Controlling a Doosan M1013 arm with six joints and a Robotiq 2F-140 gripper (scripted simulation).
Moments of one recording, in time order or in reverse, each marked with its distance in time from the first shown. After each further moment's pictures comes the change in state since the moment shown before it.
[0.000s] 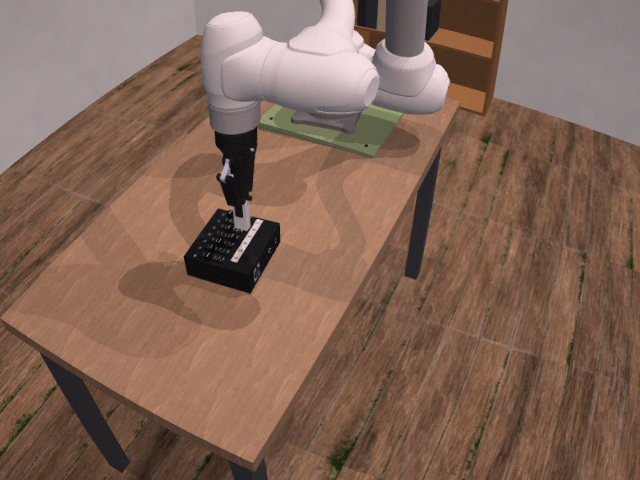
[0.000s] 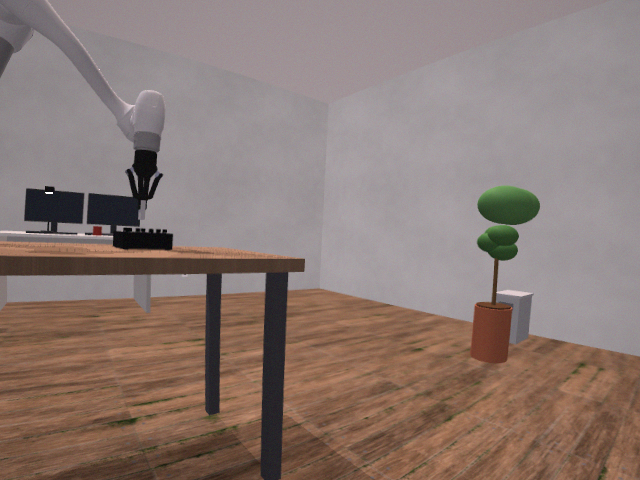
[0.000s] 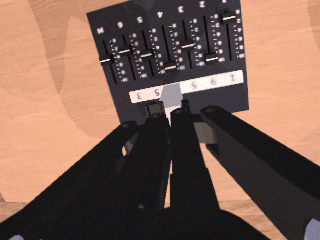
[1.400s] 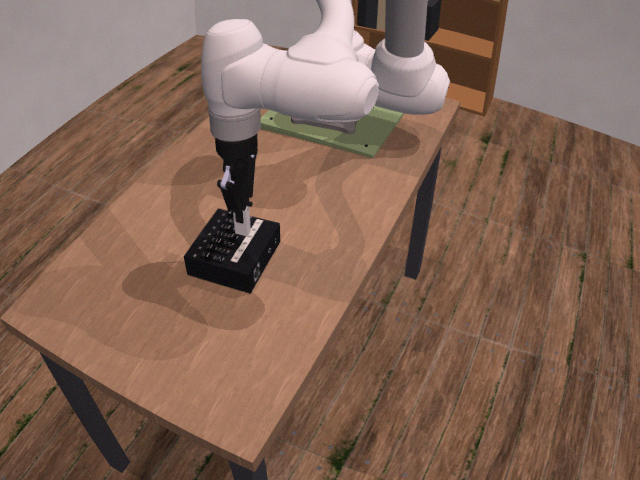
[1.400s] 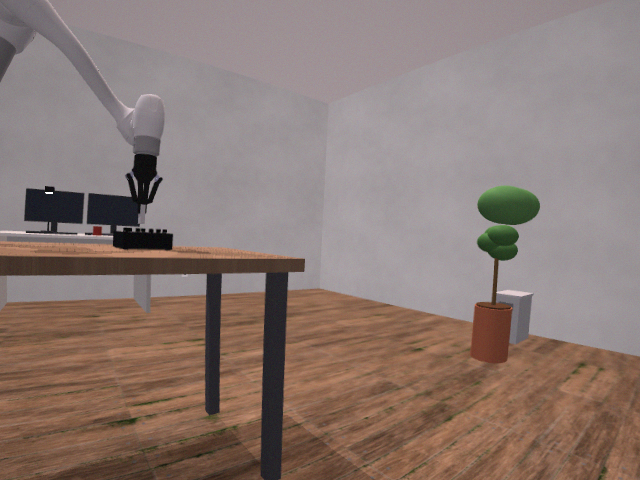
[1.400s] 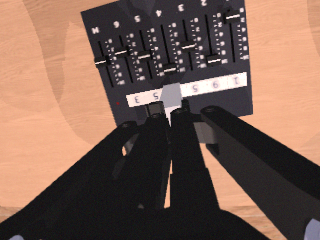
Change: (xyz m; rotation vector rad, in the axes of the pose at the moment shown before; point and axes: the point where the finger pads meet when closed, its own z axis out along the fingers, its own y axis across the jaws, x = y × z) arm 0.000 0.000 0.014 0.000 0.000 0.000
